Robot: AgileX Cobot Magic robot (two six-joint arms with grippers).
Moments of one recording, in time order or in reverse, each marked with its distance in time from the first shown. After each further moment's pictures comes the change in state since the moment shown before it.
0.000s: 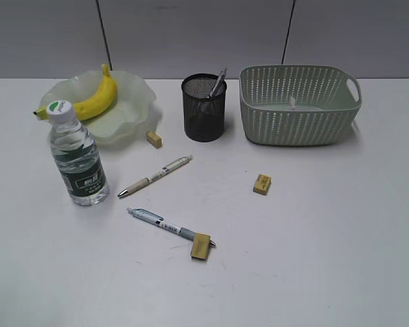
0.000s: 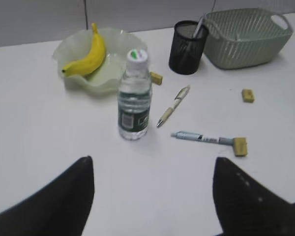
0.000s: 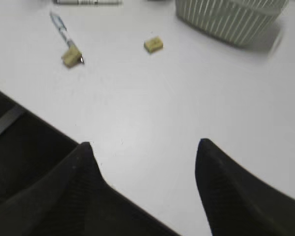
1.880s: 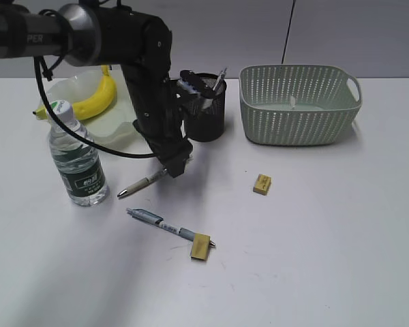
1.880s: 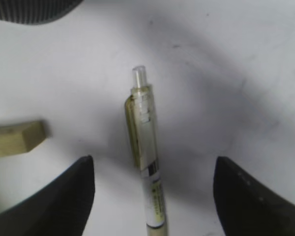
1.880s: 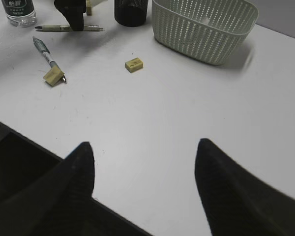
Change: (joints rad) left arm -0.265 2.125 -1.246 0.099 0.106 0.447; right arm 0.000 -0.097 0.018 -0.062 0.001 0.032
